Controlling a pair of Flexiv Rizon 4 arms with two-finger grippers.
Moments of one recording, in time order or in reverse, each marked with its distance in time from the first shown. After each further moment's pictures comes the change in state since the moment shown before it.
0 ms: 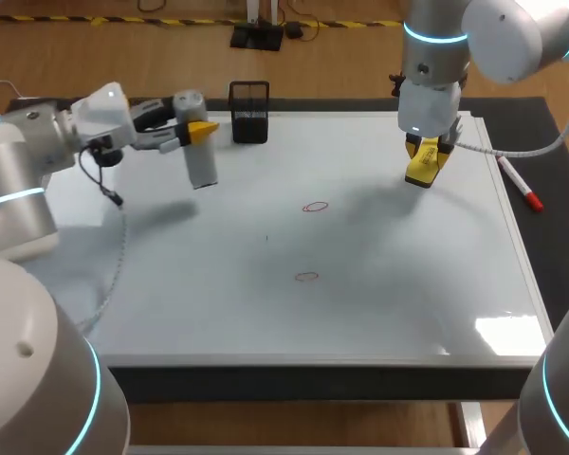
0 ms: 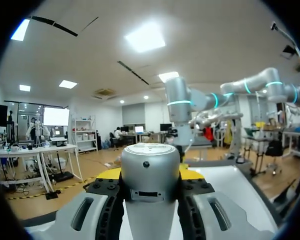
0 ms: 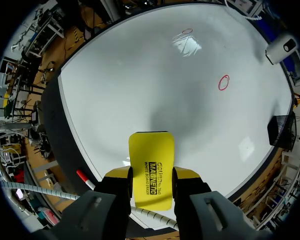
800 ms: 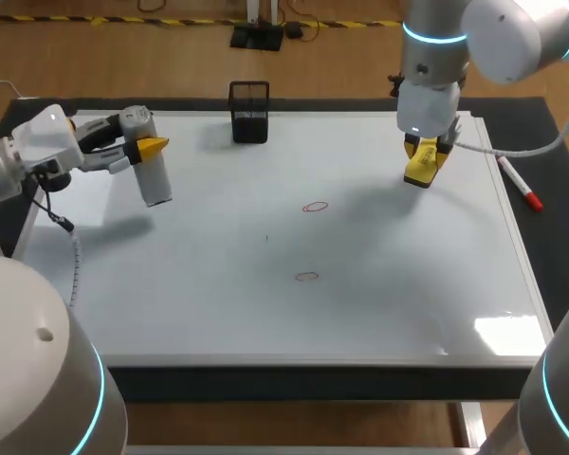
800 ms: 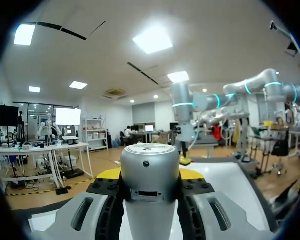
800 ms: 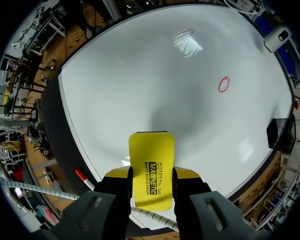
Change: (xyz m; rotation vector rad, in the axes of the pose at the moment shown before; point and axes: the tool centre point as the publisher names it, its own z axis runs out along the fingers) left arm 0.003 -0.002 -0.076 -0.008 -0.087 0.006; right arm -0.005 0.005 -0.002 0.003 -0.005 -0.026
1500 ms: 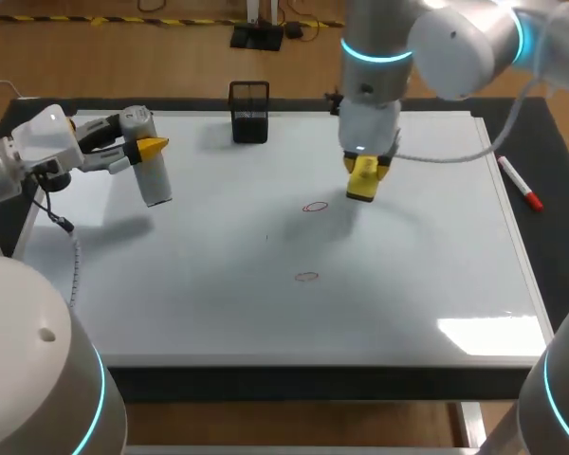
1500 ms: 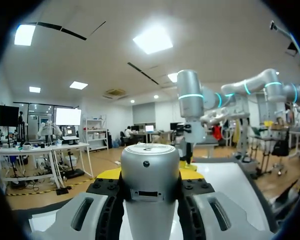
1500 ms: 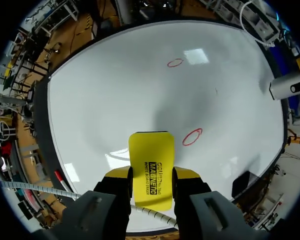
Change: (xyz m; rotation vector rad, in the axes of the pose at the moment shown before) left arm 0.000 0.000 0.000 0.000 -0.002 0.000; right arm -0.080 0.102 -0.013 -0.001 -0.068 -0.215
